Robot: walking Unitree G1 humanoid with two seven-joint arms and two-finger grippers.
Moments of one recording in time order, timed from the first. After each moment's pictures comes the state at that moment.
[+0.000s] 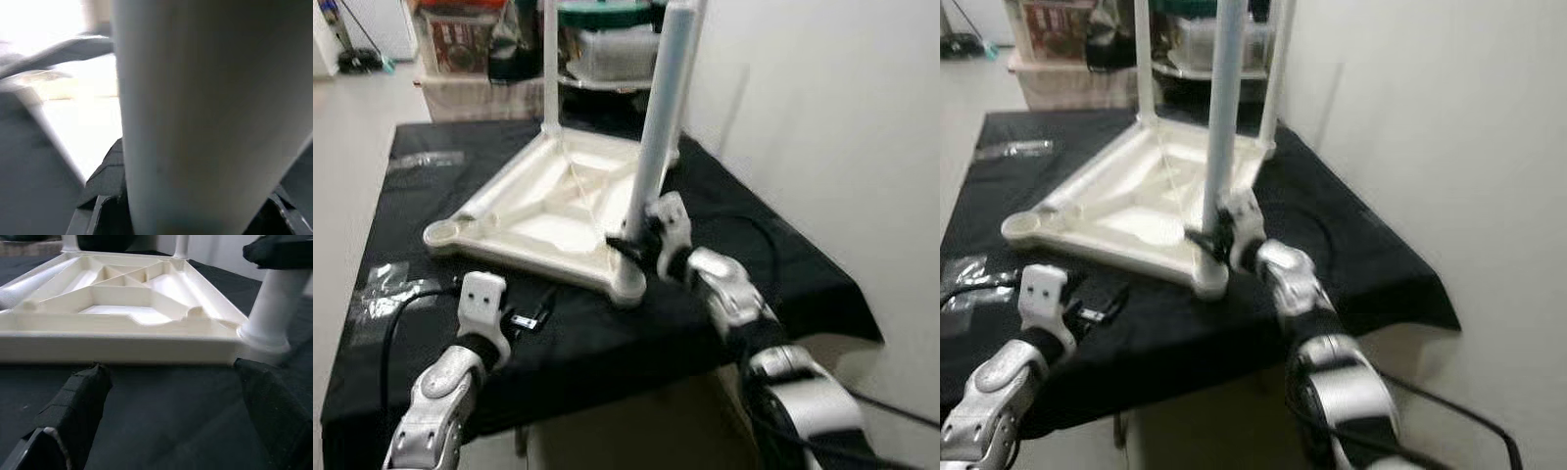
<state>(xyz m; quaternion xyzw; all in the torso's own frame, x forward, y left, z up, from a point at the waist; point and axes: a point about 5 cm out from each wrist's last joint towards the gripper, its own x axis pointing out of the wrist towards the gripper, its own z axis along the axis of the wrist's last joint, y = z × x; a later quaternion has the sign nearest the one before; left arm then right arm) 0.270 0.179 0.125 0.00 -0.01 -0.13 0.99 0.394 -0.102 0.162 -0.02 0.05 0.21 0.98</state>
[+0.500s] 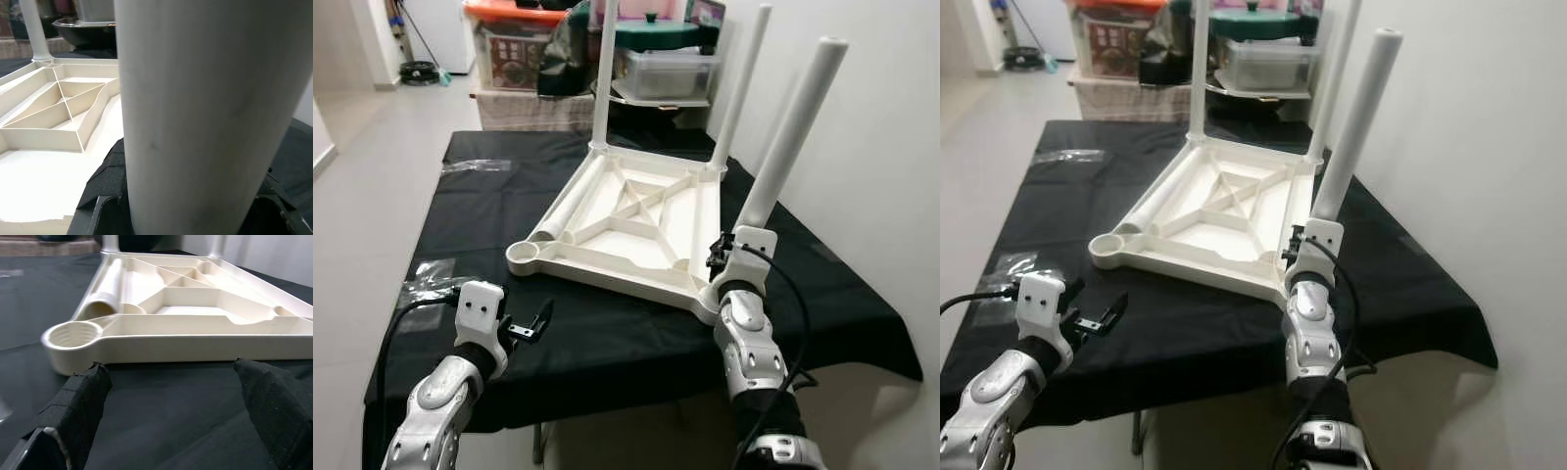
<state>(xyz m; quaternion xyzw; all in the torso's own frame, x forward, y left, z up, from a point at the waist) 0.269 0.181 0.123 0.00 0.00 -0.14 0.99 0.346 -0.149 0.149 0.02 0.00 -0.09 1.00</state>
